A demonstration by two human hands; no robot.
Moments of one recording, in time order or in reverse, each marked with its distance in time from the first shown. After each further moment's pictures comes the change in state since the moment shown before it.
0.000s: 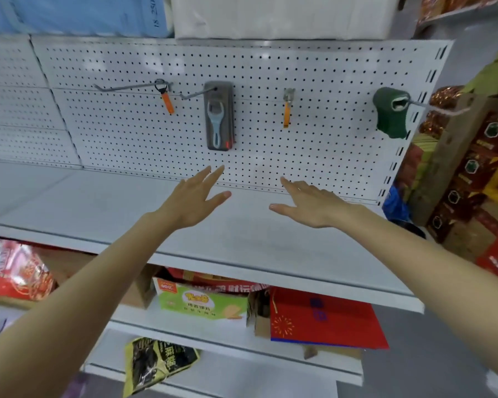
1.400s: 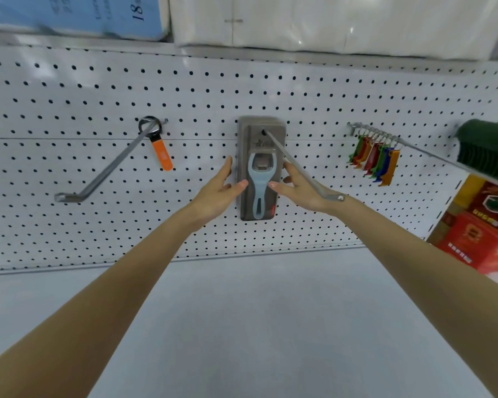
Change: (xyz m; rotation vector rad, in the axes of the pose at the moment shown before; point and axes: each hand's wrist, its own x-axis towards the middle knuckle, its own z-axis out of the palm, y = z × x) left_hand 0.299 -0.181 -0.020 -0.902 -0.254 0.106; right_hand 0.332 -0.065 -0.044 0.618 0.247 0.179
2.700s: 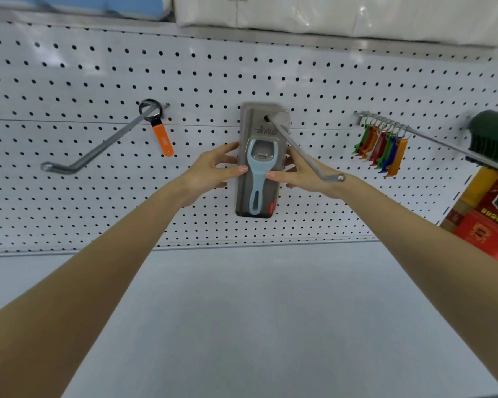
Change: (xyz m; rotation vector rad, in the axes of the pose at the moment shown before) left_hand 0.014 -0.001 -0.020 -0.052 -0.018 0.057; right_hand 0.001 -0.011 -0.012 0.109 -0.040 -0.091
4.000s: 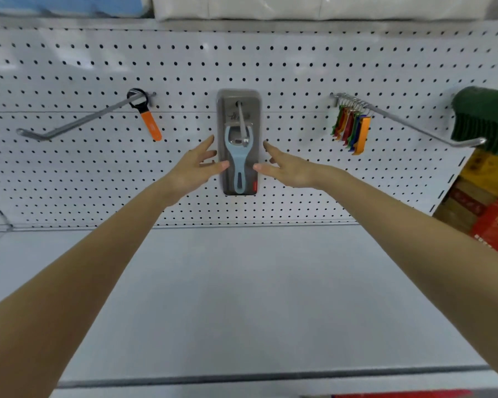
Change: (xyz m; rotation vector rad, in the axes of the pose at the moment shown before) left_hand -0.050 0.019 0.037 0.113 0.149 -0.109; right_hand -0.036 0.017 -0.004 -0.221 -0.197 0.035
